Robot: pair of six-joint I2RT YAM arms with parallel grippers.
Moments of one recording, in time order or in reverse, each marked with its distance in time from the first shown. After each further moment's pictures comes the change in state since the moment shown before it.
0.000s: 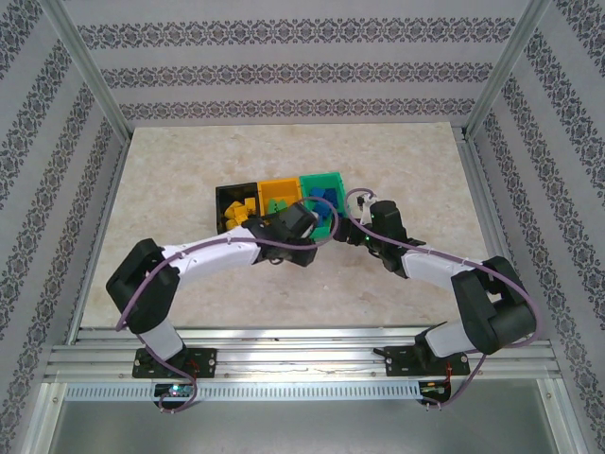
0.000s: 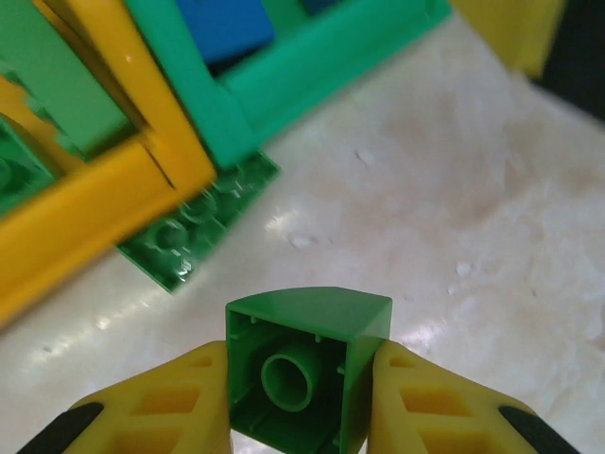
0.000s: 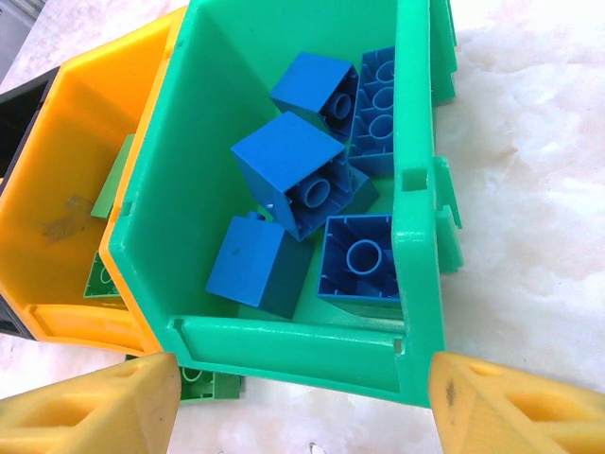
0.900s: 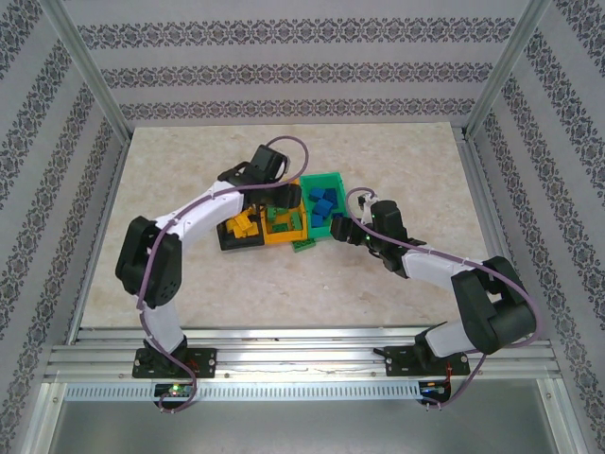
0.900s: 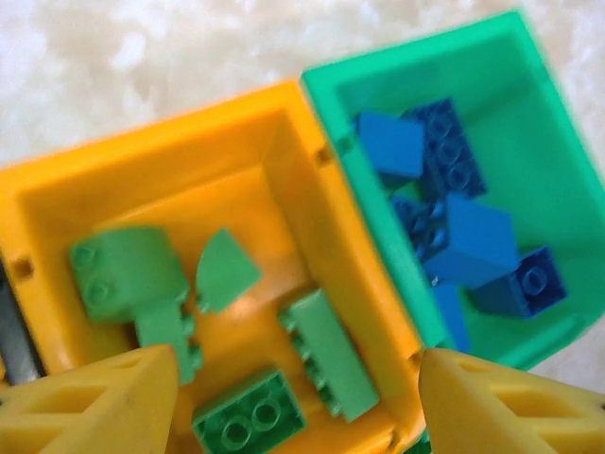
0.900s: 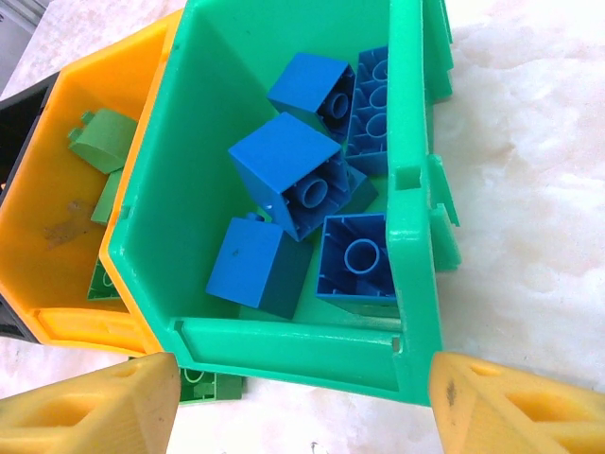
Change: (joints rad) left arm 0.298 0.126 0.256 -0.048 0.047 0.050; right arm -0.006 0.000 -0.001 0.001 -0.007 0.018
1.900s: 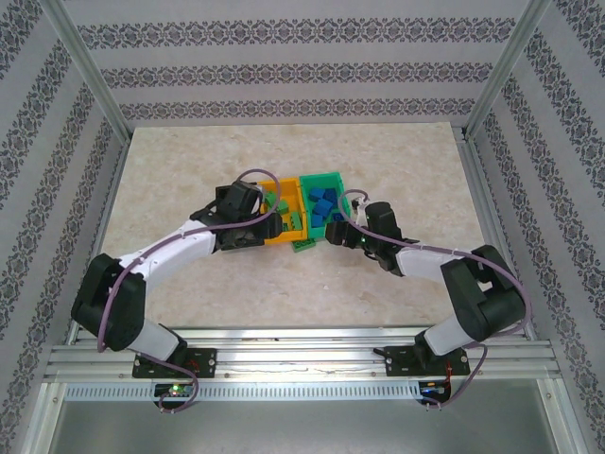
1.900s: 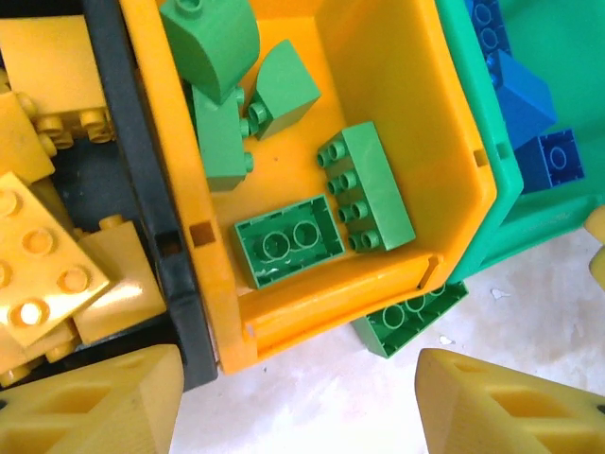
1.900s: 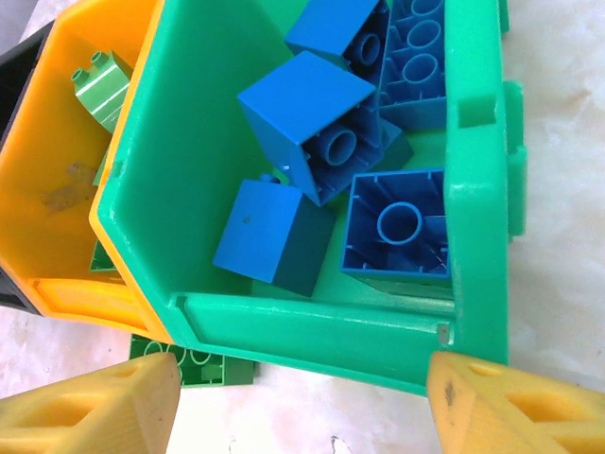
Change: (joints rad) left arm 0.000 -0.328 -0.447 0.156 0.037 -0.154; right arm 0.016 0.092 0.013 0.045 -0.060 0.008
